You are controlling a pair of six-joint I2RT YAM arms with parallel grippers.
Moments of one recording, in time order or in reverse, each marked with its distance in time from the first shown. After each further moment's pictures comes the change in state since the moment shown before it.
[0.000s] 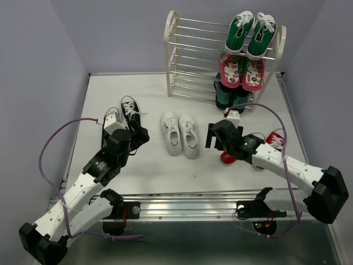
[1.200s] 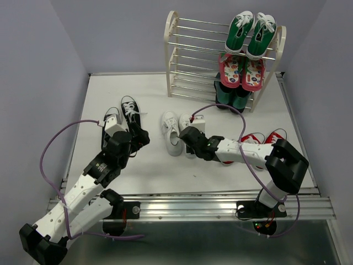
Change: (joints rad) left arm 0.000 -0.024 -0.035 0.007 0.021 -0.004; right arm 0.225 0.455 0.167 0.212 0.050 -0.031
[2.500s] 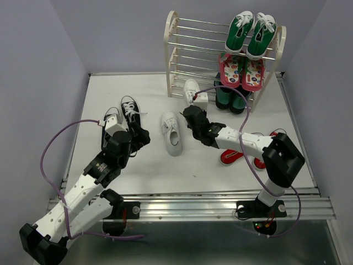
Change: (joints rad) left arm 0.000 0.002 -0.004 0.018 0.011 0.000; right arm -0.120 0.054 0.124 0.290 0.173 -0.224
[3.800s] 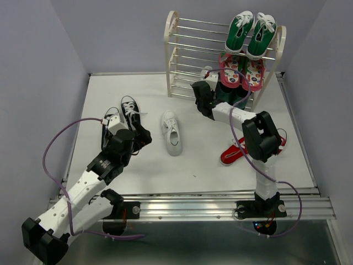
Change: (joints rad) left arm 0.000 0.053 0.000 0.016 0.004 0.001; right arm -0.290 0.374 0.388 -0.025 -0.081 0.021
